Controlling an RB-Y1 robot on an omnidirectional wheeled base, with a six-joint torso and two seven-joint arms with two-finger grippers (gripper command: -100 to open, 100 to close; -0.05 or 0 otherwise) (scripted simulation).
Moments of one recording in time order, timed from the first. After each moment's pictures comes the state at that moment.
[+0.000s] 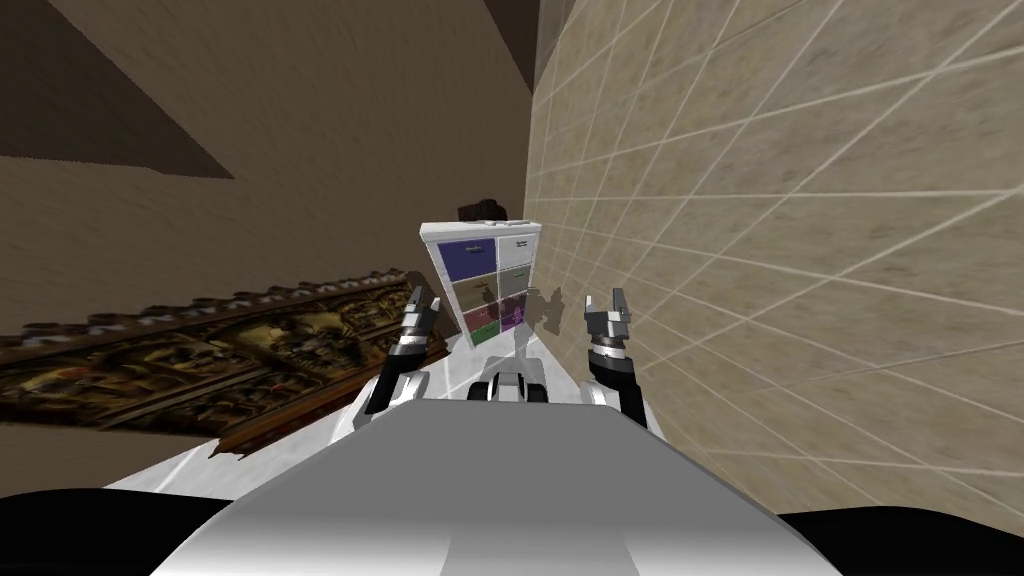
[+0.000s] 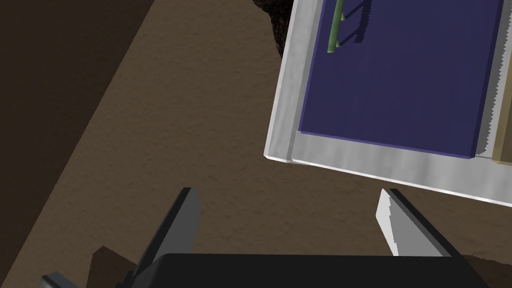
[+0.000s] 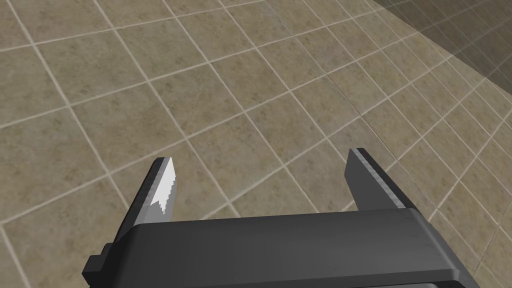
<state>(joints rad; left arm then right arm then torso) 0.47 0.15 0.05 -2.10 0.00 -0.40 0.17 0.55 -0.03 0.04 -2.26 0.01 -0.49 -0.15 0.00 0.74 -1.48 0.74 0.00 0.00</state>
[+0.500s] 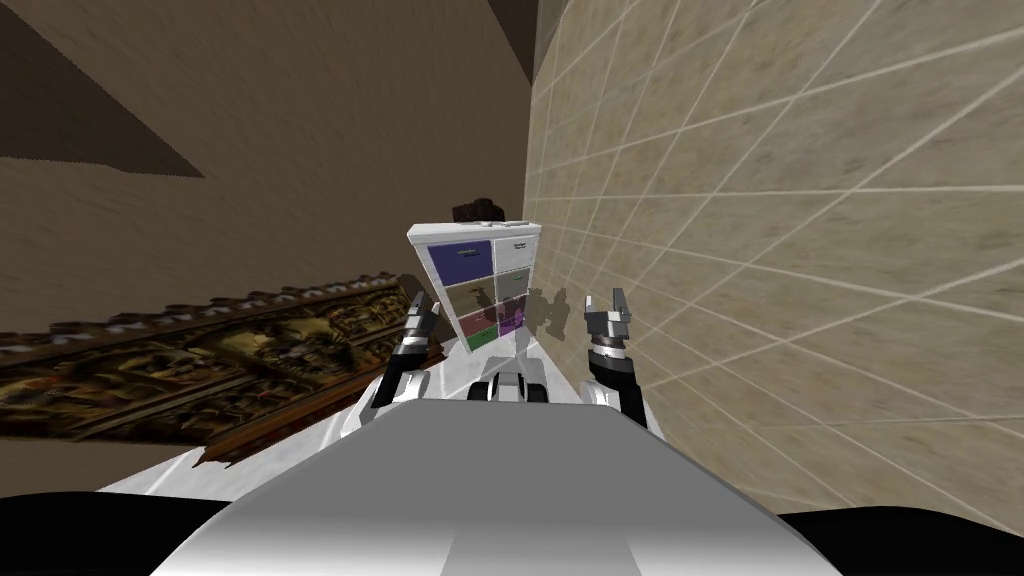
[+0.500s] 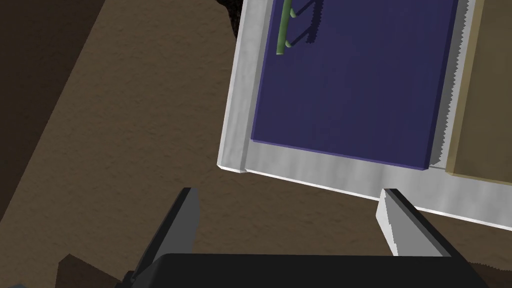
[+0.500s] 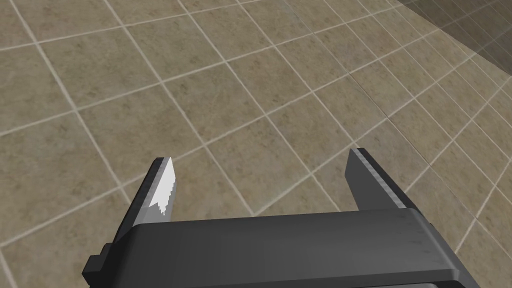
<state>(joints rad) 0.43 0.16 0.07 -1.99 0.02 -0.41 0.18 0.55 -0.03 0.04 -2.26 0.01 -0.49 -0.15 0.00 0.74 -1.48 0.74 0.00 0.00</state>
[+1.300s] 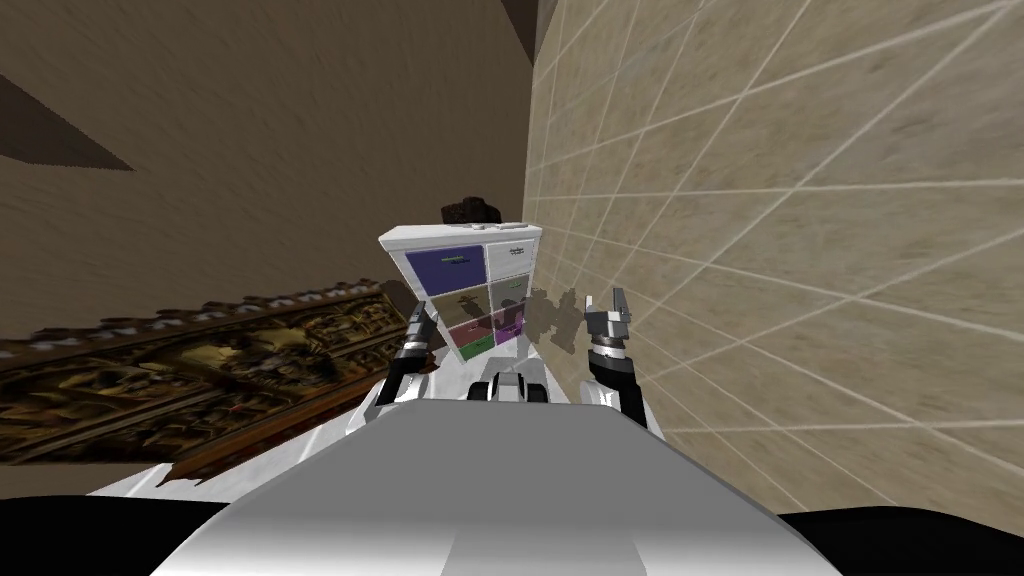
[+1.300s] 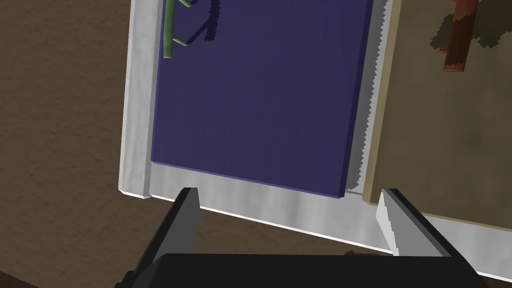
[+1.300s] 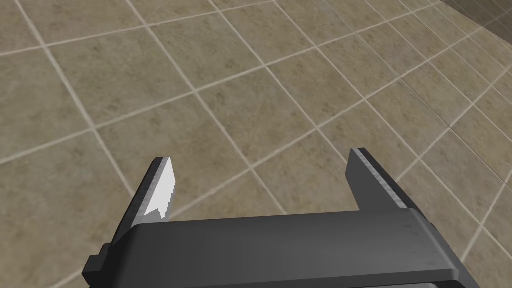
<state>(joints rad) 0.40 0.17 0.11 -1.81 0.05 -0.44 0.18 0.55 -0.03 0.04 -2.26 0.01 -0.49 -0.15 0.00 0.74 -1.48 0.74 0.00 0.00</state>
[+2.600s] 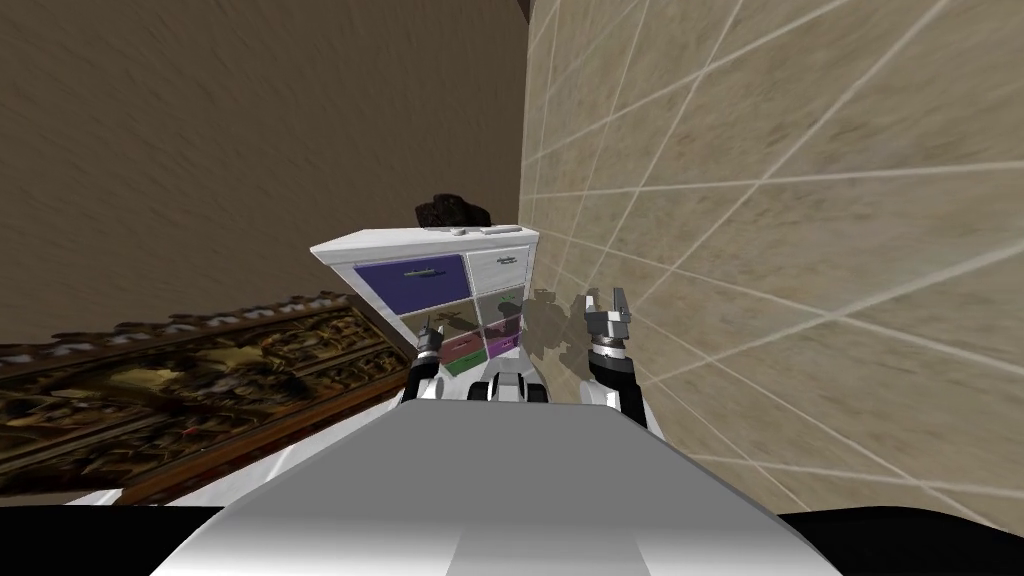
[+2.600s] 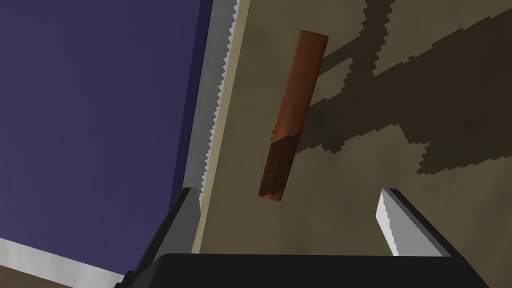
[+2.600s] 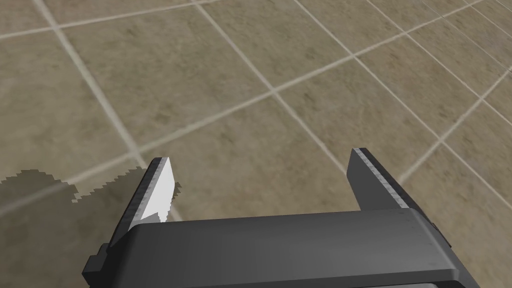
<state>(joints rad) 0.32 0.01 0.17 -1.53 0.11 -0.48 0.19 0.55 -0.03 0.04 -2.26 0.01 -0.49 -0.15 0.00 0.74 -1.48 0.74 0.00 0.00</state>
